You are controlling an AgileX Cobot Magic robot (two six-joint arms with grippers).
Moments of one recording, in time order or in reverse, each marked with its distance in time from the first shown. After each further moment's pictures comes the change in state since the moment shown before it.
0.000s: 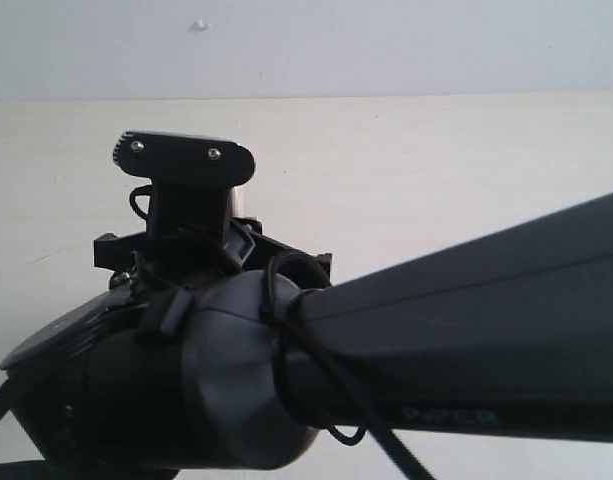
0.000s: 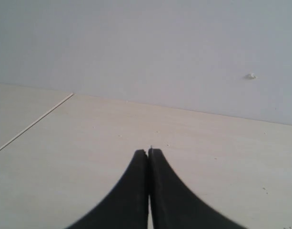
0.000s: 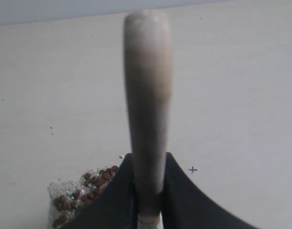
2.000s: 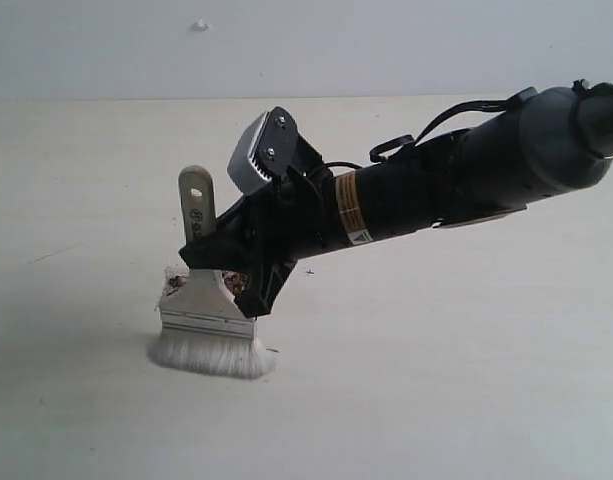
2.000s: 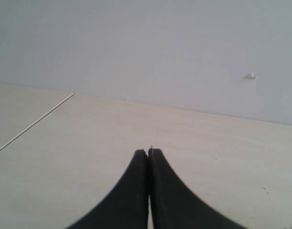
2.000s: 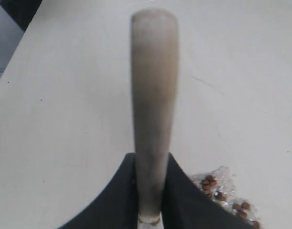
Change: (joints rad) left arm 0.000 0.000 0.000 0.000 0.000 0.000; right arm -0.738 -0.067 0.344 -0.103 -2.030 -1.281
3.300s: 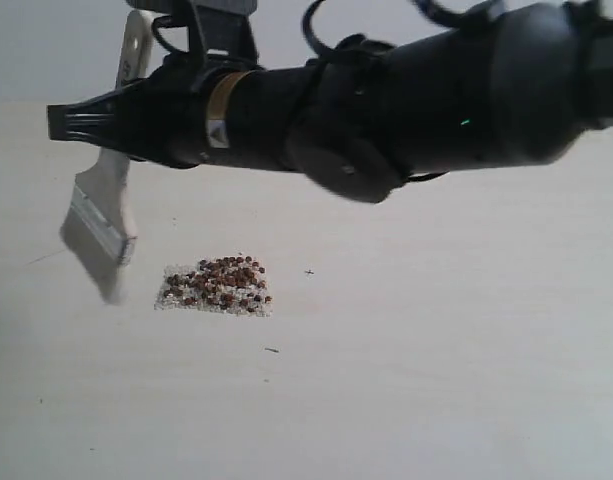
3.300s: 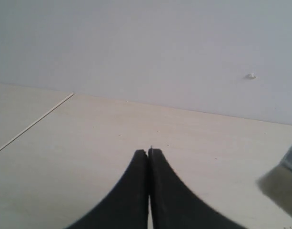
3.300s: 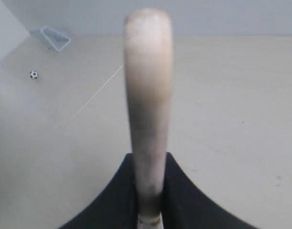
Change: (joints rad) left arm 0.000 0.000 0.000 0.000 0.000 0.000; right arm 0.317 -0.130 -0.213 1.065 0.630 -0.084
